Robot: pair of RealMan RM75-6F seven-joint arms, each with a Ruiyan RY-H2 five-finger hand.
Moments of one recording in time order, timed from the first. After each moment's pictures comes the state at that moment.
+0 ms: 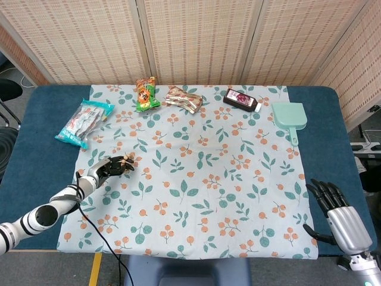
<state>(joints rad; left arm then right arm) -0.74 -1.27 -0.40 -1.42 0.58 0.17 -0.68 0.05 -1.03 -0.06 -1.68 -1.72 1.53 0.10</state>
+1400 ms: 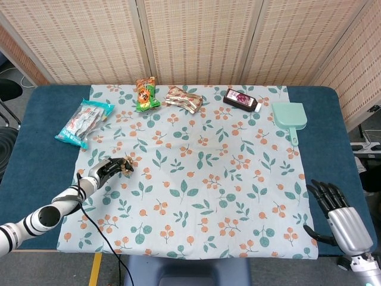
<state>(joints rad) -0.75 -1.28 -0.37 -1.41 0.56 0.21 -0.71 0.05 -1.02 -0.06 -1.69 -1.73 1.53 0.10</state>
